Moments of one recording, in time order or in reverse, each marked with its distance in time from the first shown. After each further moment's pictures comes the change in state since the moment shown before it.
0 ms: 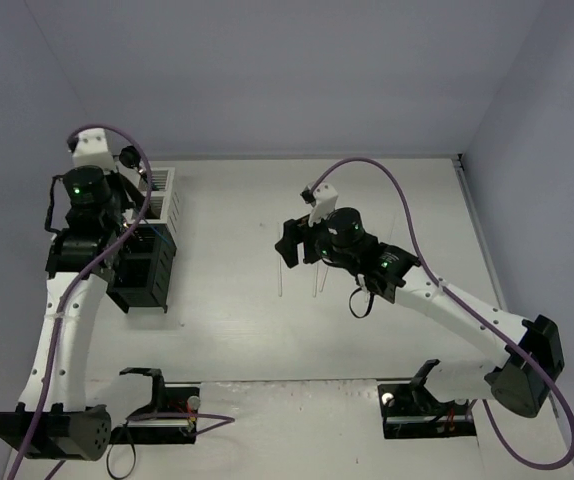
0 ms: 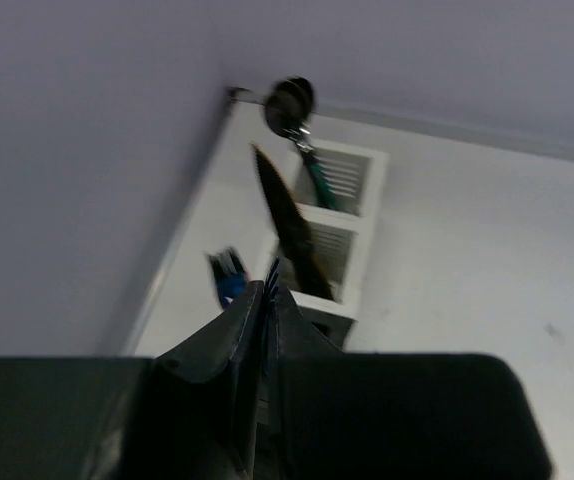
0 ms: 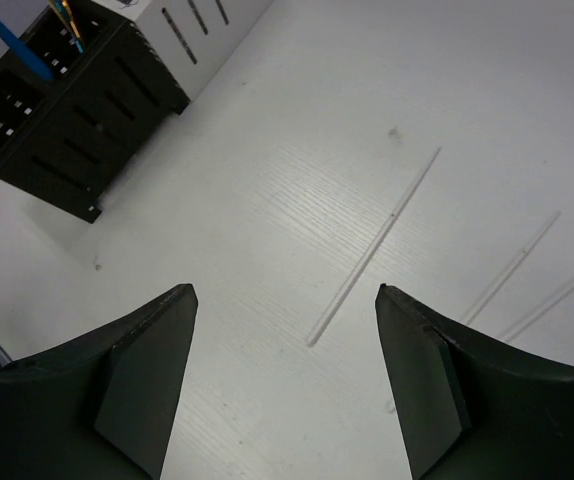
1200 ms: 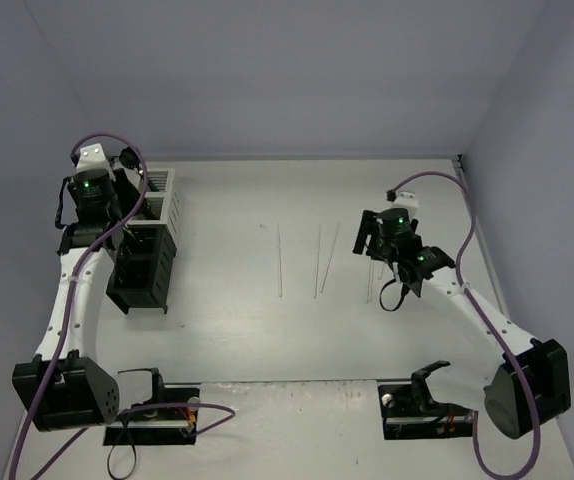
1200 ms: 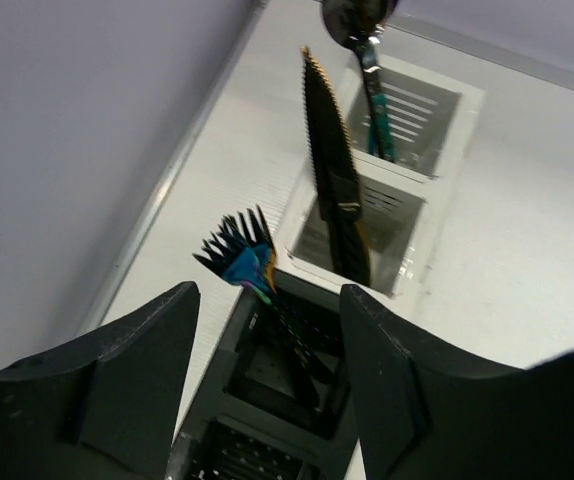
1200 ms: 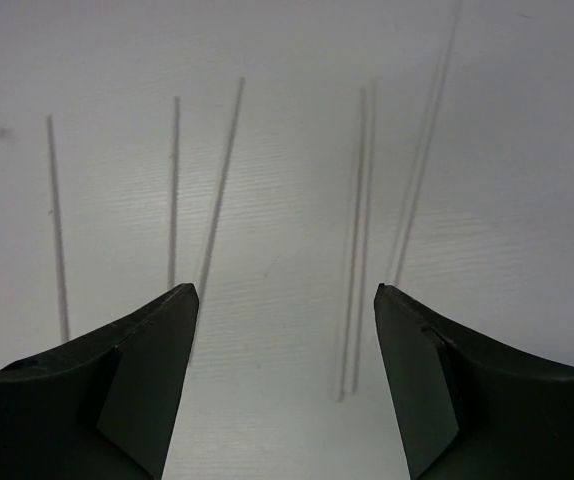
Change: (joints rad) left arm 0.169 0.162 -0.085 0.058 0.040 -0.103; right arm -0.415 -0.093 -0.194 -0.193 0.249 0.189
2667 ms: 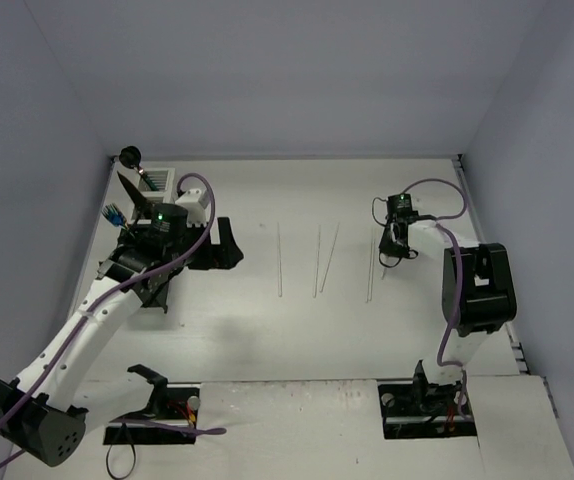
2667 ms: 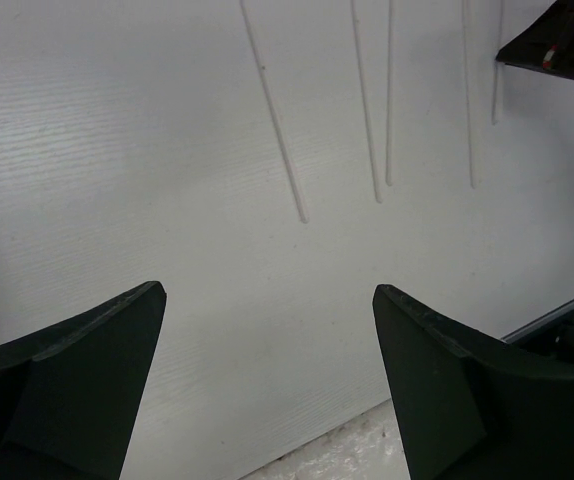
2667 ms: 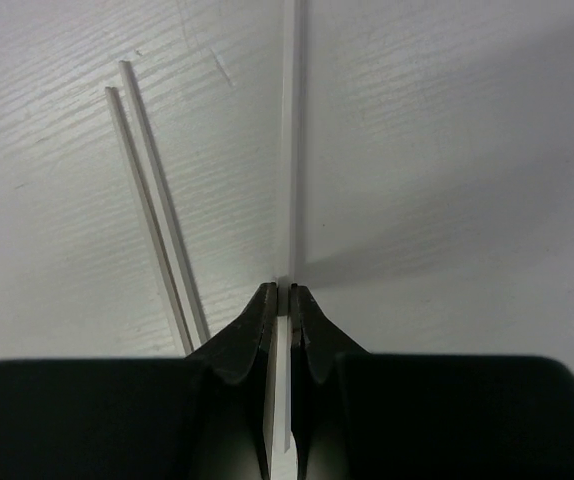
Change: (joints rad) left arm -0.528 -0.162 -0.112 -0.258 0.387 -0.259; right arm -0.279 0.587 0.187 -0.006 -0.106 -0.015
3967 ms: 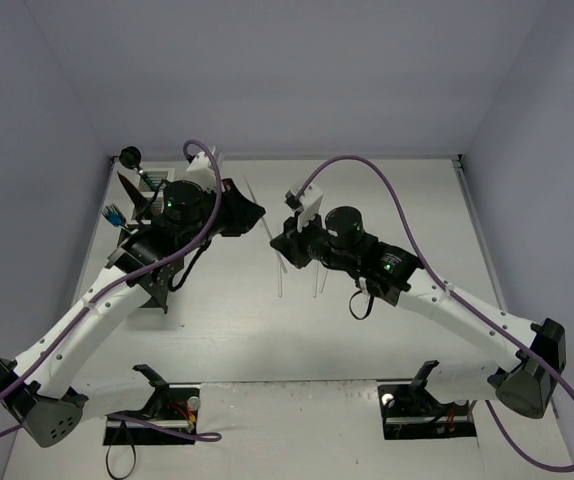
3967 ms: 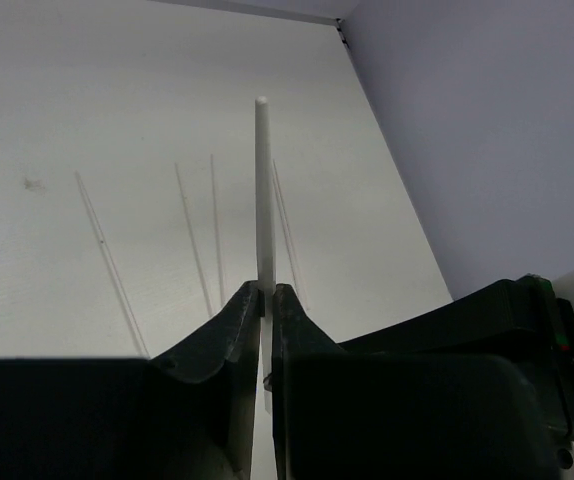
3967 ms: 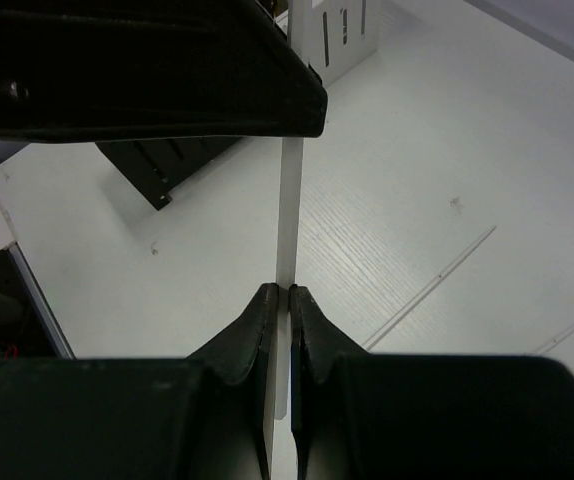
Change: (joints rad) left arm -0.201 0.089 0.217 0.272 -0.110 -0.213; right arm 0.758 -0.515 0.080 0.198 -0.265 -0.310
